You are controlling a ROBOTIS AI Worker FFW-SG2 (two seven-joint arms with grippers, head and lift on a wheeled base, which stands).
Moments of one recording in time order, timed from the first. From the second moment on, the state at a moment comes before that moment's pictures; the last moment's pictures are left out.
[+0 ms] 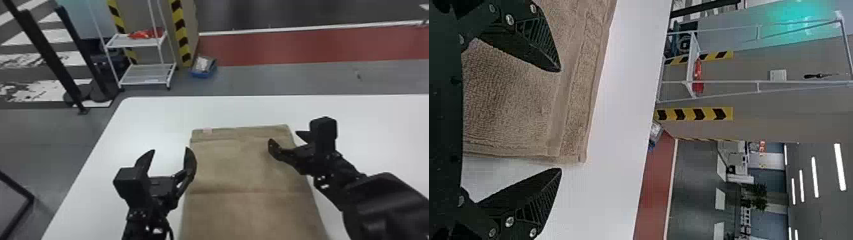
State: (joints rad) left arm 0.46 0.18 -0.12 -2.01 0.17 0.05 0.26; right arm -0.17 -0.16 0.35 -1.39 -0.19 0.29 0.10
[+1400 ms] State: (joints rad) left arm 0.44 0.19 -0.14 -1.99 0.18 0.06 0.26; right arm -0.13 -0.15 0.34 -1.43 -0.19 0.28 0.13
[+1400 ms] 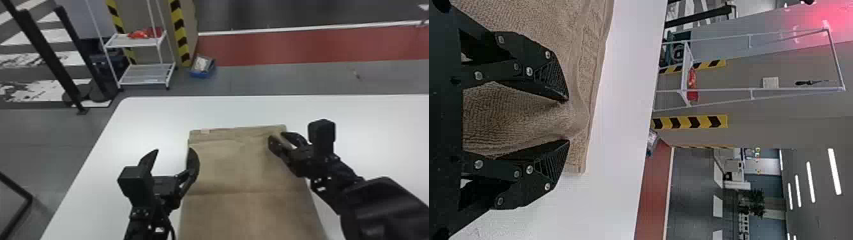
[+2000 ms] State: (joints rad) left arm 0.45 0.19 -0.13 -2.00 0.18 0.06 0.26; right arm 0.00 -0.17 0.35 -1.68 -0.18 0.29 0.15
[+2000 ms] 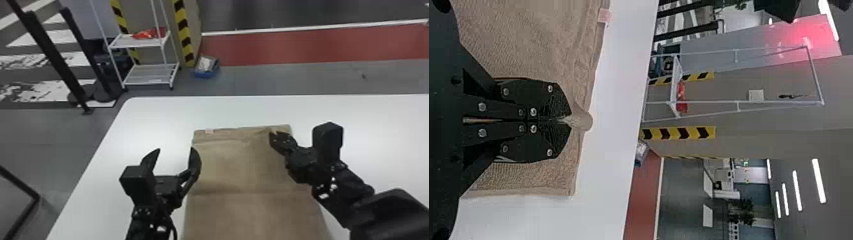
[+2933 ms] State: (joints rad) left arm 0.49 0.19 0.00 -2.06 0.24 0.06 0.23; right arm 0.43 -0.36 0.61 -2.15 0.17 0.31 0.23
